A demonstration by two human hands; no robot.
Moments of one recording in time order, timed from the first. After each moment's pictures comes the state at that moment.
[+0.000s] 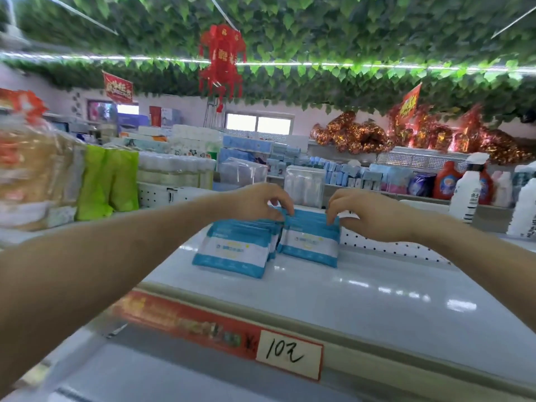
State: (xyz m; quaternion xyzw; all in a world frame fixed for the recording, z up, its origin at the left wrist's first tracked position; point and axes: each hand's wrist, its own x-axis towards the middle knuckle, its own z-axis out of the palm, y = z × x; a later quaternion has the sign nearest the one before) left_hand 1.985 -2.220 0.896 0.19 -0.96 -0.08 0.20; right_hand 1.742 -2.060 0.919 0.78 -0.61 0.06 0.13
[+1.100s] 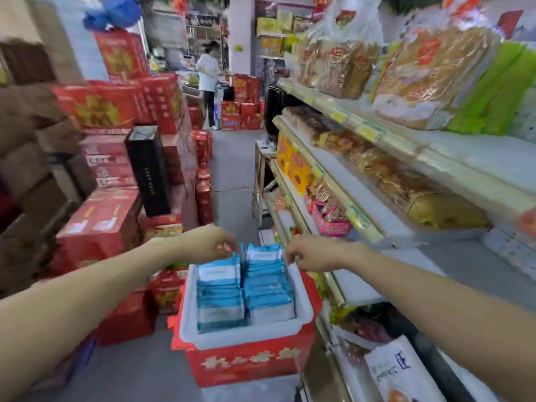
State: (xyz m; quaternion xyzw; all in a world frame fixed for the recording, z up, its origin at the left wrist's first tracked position) left_hand 2.552 -1.913 0.607 0.76 -0.63 -0.15 0.06; right_hand 2.332 -2.124 0.597 0.98 -0.12 -0.14 -0.08
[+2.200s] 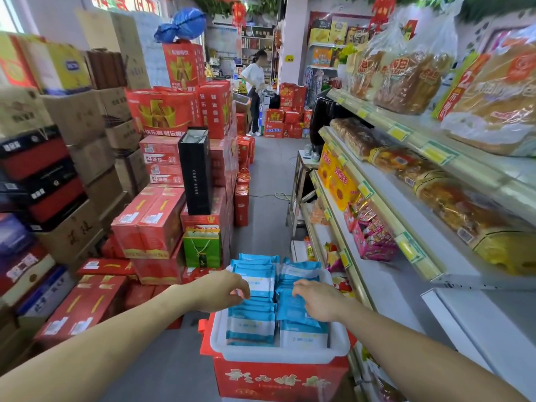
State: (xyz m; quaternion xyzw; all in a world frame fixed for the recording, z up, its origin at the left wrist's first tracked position) left_hand 2.568 -1.860 0.526 0.80 -0.57 -0.19 0.06; right_hand 2.399 -2.123 0.460 0.98 -0.10 -0.18 -0.03
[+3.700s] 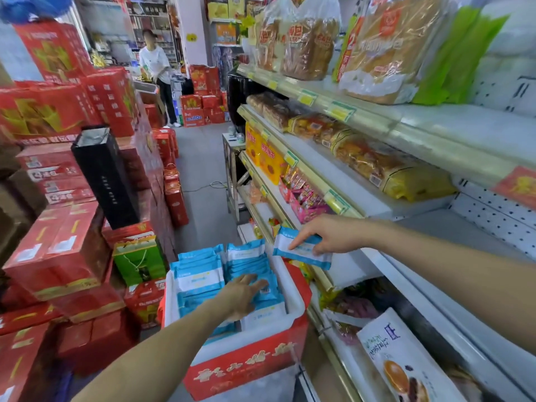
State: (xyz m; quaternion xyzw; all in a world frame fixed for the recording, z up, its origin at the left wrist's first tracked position) left_hand 2.498 -1.997 0.409 0.73 -0.66 -0.15 -0.07; right_hand 2.280 -2.156 0.625 0.96 -0.19 -0.15 -0.12
